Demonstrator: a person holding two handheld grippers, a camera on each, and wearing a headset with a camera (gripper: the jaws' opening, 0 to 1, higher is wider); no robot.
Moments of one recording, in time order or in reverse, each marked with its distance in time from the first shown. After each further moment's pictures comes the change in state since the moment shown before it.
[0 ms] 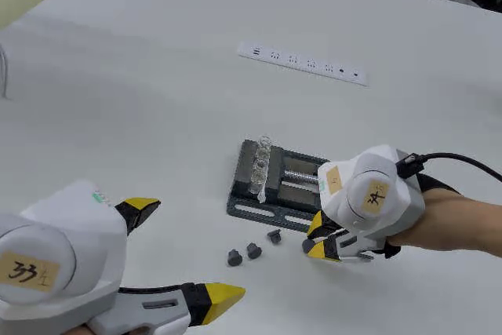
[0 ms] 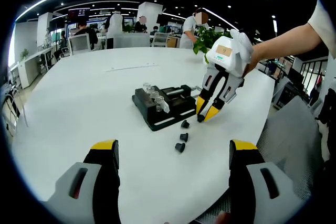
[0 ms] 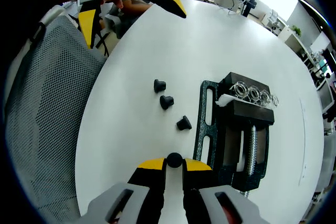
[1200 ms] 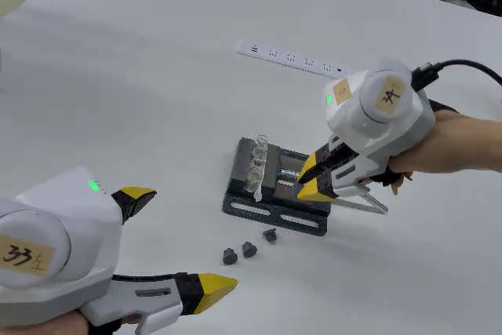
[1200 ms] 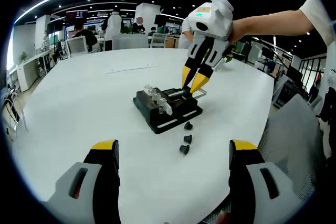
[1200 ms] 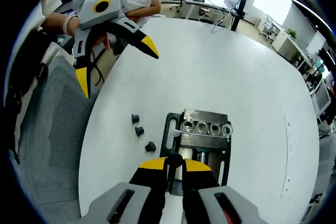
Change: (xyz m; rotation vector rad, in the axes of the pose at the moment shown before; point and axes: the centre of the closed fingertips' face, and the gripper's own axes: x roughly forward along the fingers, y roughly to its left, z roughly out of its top) left arm 0.004 0.008 0.005 0.021 -0.005 -0.007; right arm -0.055 -0.065 0.051 0.008 -0.092 0.000
